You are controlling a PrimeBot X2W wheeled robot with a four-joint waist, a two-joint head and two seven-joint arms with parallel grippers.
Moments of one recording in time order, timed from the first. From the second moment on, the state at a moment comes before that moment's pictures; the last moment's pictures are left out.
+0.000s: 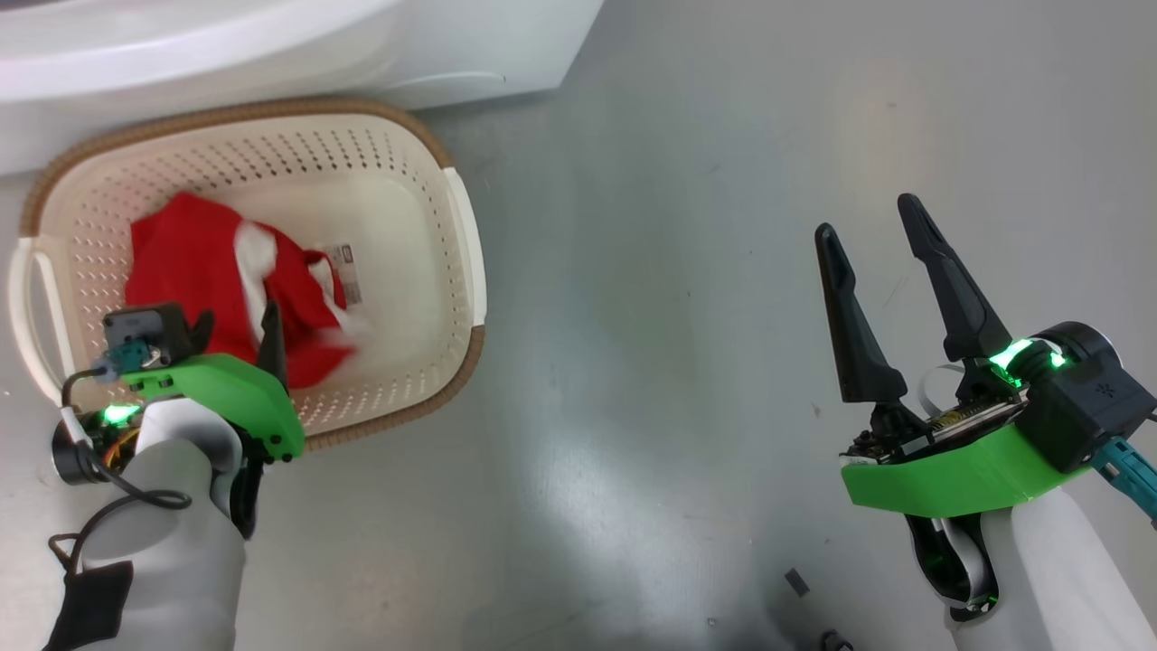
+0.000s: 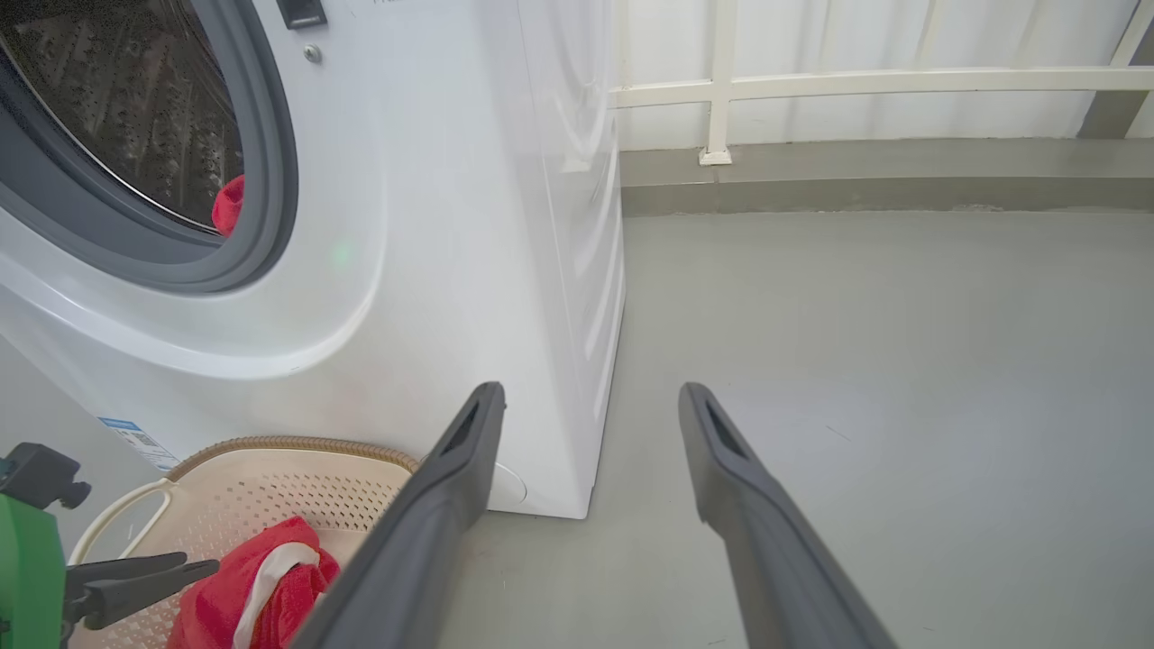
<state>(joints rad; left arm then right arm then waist) -0.89 0.10 0.01 1.29 -0.21 -0.11 -0.25 -0.27 -0.05 0.11 -0.02 0.27 0.12 -0.26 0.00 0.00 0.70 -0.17</state>
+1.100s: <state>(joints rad) -0.39 0.03 -0.05 0.57 -0.32 -0.12 -0.25 -0.16 -0.05 0.10 0.09 0.27 0.12 -0.26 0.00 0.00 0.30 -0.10</state>
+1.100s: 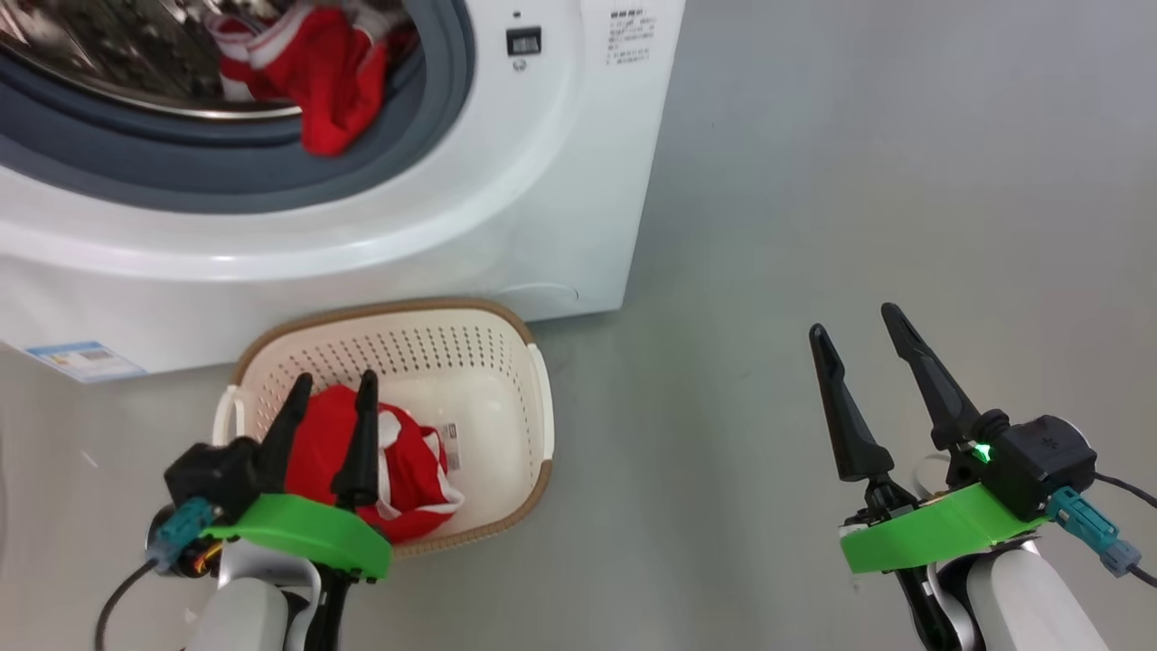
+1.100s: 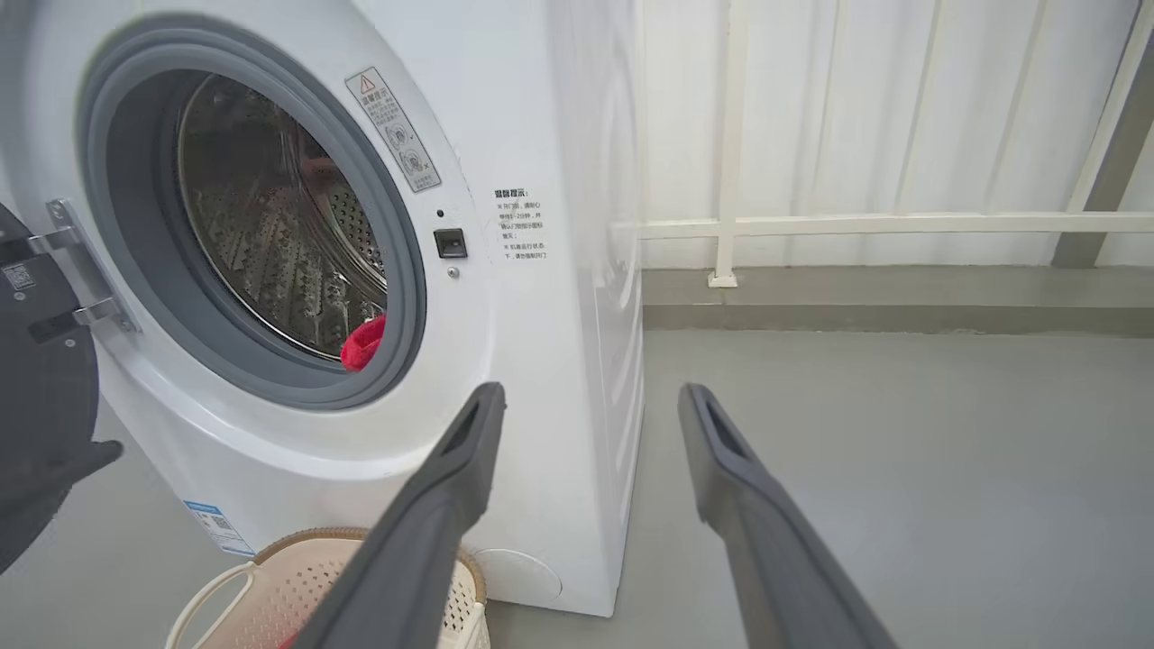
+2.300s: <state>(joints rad) 0.06 0.06 -0.01 0.08 -0.28 -0.01 -0.23 0.02 -0.04 -0.03 0.14 0.17 0.12 -0.26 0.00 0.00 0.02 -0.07</state>
